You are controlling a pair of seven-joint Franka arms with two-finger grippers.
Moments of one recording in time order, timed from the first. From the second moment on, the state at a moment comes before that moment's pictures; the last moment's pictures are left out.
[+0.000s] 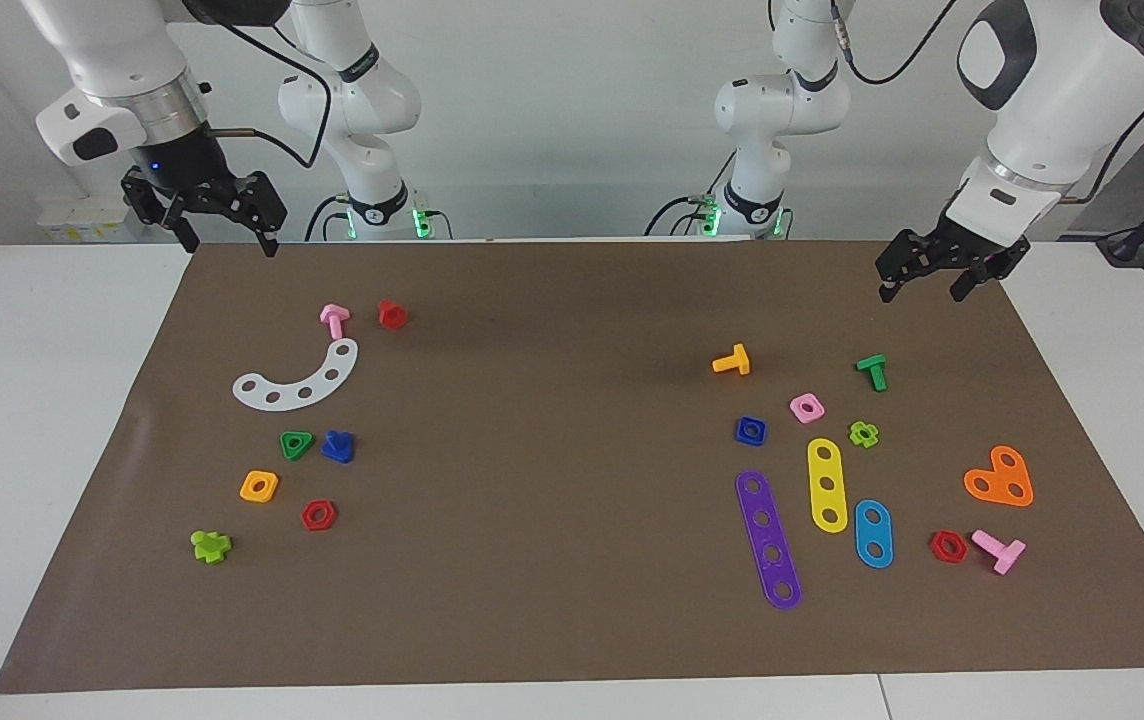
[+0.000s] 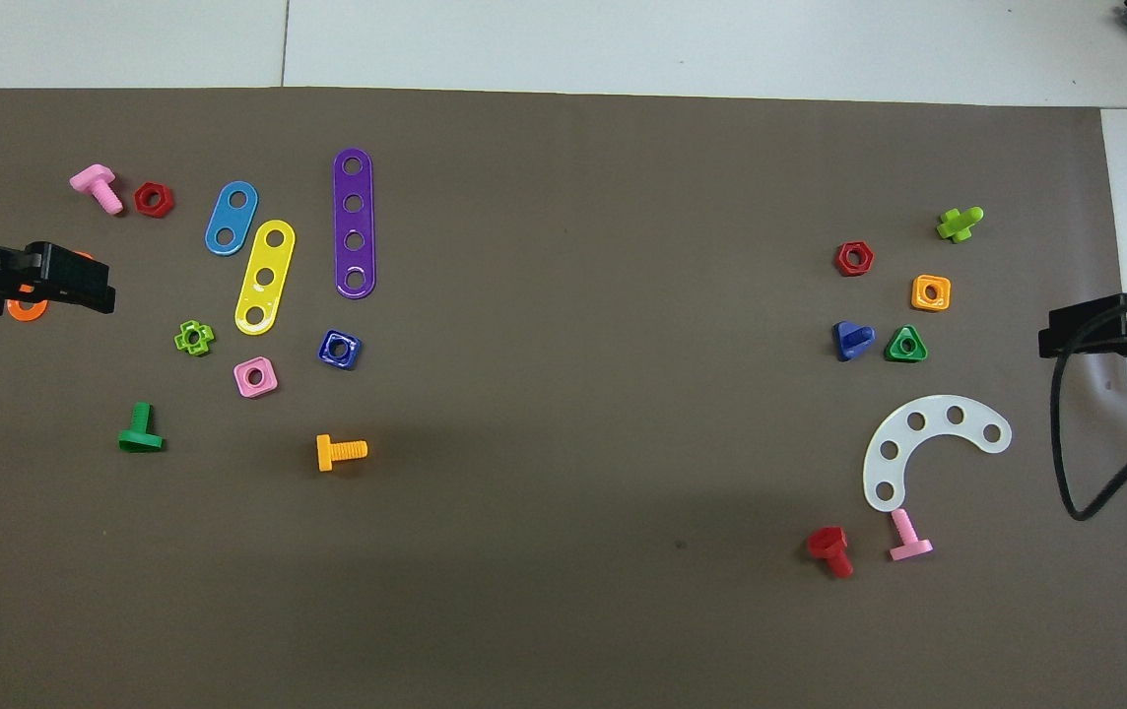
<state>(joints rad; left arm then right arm) -0.02 0.06 -0.03 -1.54 -0.03 1.58 0.00 0.01 -0.07 -0.01 -1.60 -0.01 1.54 0.08</state>
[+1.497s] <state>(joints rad) -0.13 0.07 -0.05 -1.85 -0.04 2.01 -0.01 0.03 0.09 -0.01 -2.05 0.07 2.25 -0.21</state>
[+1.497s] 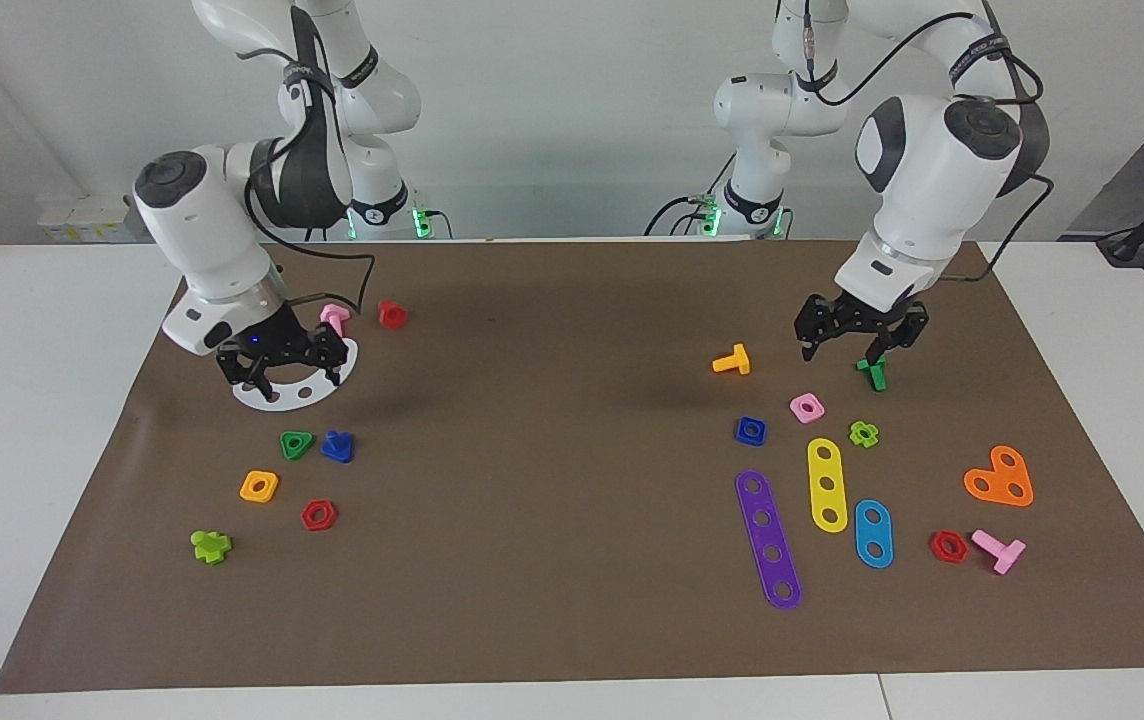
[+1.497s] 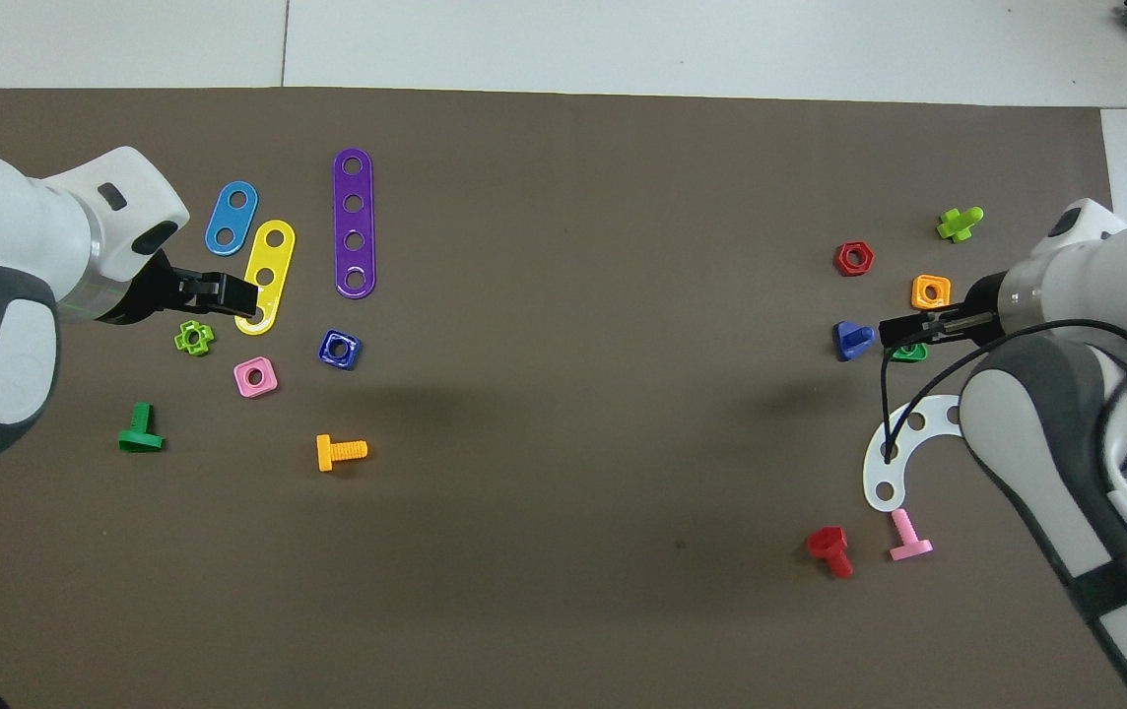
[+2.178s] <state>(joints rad) -0.19 0.16 -0.05 -2.00 -0.04 2.23 0.15 0.05 0.26 -0.01 -2.08 0.07 2.45 -0.27</state>
